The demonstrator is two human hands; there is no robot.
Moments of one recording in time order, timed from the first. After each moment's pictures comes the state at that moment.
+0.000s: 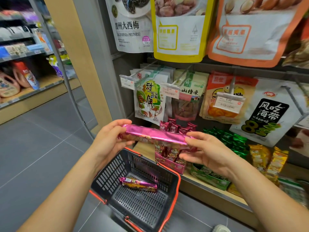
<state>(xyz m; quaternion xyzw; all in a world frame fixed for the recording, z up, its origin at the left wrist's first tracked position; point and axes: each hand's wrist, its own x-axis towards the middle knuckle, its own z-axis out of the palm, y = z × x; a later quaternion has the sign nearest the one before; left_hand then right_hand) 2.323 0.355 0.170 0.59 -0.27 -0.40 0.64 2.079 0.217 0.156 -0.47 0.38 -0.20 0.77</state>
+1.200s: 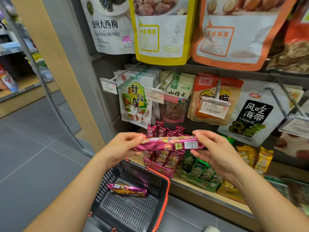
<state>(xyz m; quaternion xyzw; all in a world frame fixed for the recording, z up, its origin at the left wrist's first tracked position) 2.314 0.283 0.129 0.63 -0.36 -0.50 0.48 2.049 0.196 0.160 -0.49 0.45 -0.33 0.67</state>
